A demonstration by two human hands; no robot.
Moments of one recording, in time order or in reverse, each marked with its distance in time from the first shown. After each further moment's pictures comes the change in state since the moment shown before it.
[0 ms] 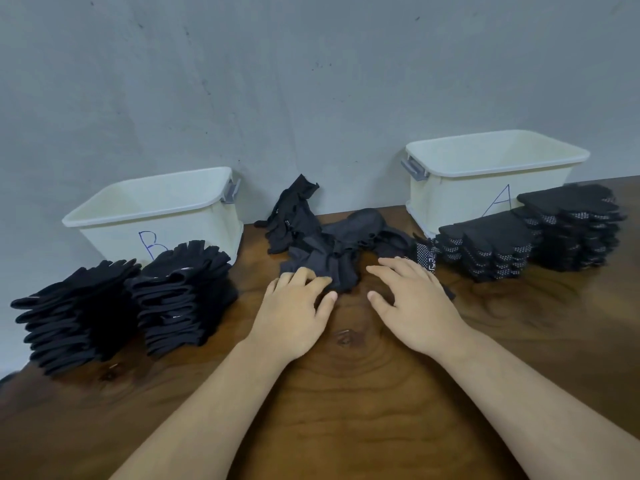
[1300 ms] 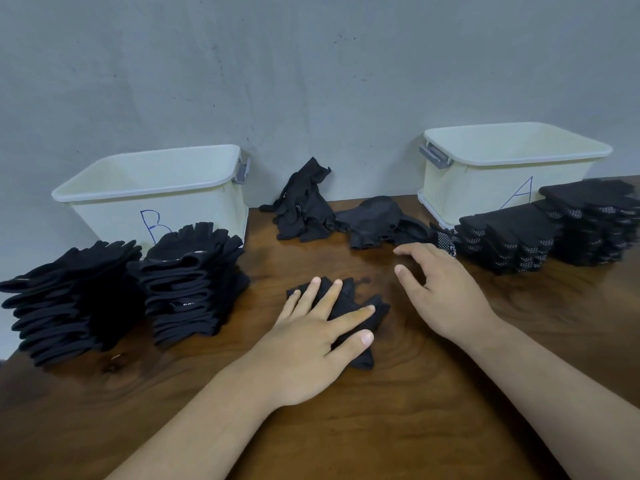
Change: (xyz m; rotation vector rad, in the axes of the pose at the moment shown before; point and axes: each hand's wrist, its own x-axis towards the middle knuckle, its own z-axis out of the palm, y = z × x) left_hand -0.058 -0.003 -0.034 -0.219 -0.454 0.146; right_hand 0.005 -0.004 0.002 0.097 0.148 0.053
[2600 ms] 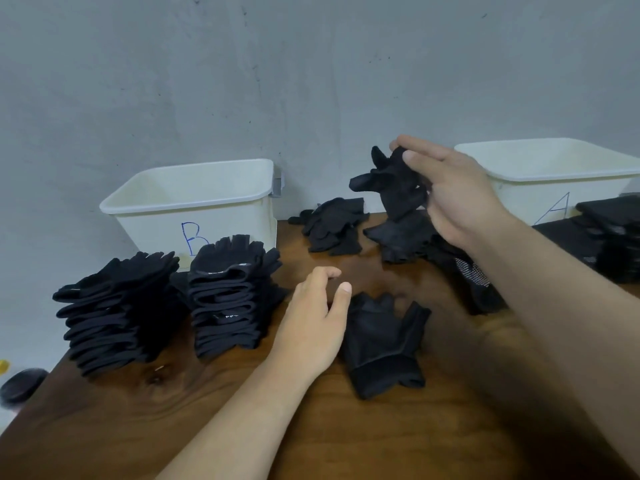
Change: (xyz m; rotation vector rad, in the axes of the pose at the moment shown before) left_hand 0.016 -0.044 -0.010 -0.495 0.585 -0.193; right_hand 0.123 -0.104 -0.047 1.228 0.084 0.104
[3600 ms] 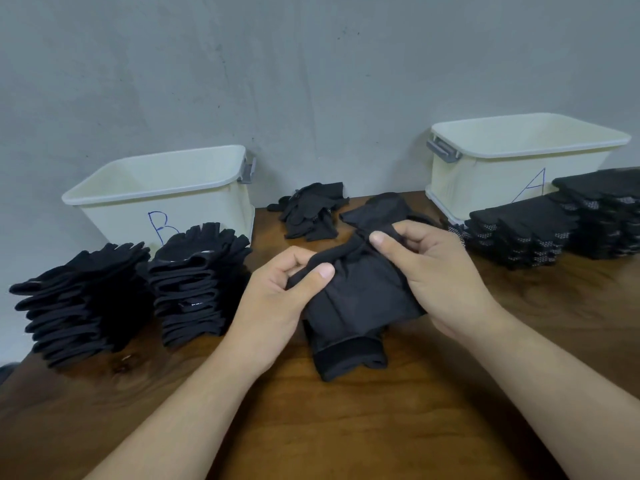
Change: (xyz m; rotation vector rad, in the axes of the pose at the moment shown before) left_hand -0.015 0.032 -0.011 -0.762 -0.116 0.073; right_hand -0.122 0.036 -0.028 -0.269 -0.056 0.050
